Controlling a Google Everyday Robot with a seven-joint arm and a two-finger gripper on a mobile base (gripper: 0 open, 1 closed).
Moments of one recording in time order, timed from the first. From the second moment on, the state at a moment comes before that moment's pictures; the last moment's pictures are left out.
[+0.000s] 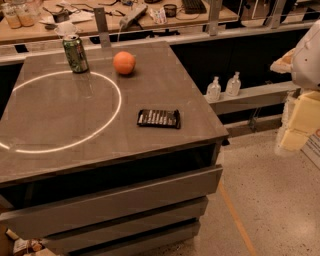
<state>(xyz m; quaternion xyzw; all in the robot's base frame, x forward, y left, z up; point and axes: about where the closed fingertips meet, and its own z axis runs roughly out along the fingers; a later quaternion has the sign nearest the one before) 0.438 -0.217 0.976 -0.60 0.78 -0.03 0.16</state>
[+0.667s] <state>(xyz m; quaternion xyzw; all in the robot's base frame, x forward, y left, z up) 0.443 -0.210 0.971 -0.60 0.78 0.00 0.19</state>
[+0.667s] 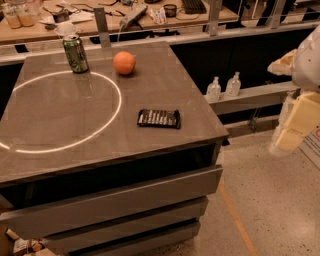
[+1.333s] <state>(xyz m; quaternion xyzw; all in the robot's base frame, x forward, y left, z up) 0.472 -0.155 0.951 -0.58 0.73 0.14 0.33</state>
